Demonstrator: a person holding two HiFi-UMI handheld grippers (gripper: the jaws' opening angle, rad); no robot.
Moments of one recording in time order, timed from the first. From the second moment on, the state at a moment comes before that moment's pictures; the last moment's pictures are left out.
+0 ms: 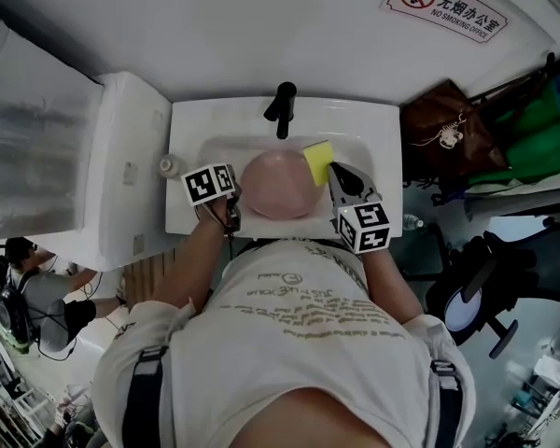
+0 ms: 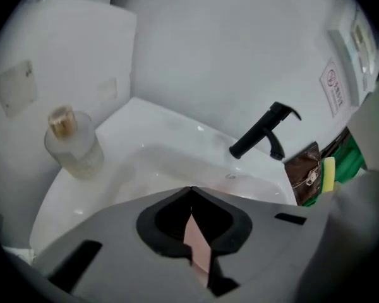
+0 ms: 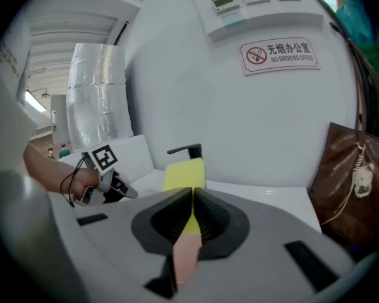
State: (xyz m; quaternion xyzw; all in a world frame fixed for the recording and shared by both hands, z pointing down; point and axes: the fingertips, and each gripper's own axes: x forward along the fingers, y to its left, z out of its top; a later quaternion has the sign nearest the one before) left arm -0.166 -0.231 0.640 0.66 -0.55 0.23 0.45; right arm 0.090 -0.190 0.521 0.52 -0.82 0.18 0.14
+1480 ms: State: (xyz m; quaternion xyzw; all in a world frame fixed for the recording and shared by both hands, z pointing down) left arm -0.089 -0.283 0.343 0.82 -0.56 0.08 0.06; right arm 0.060 -0.266 0.326 0.56 -0.83 0.03 -0.04
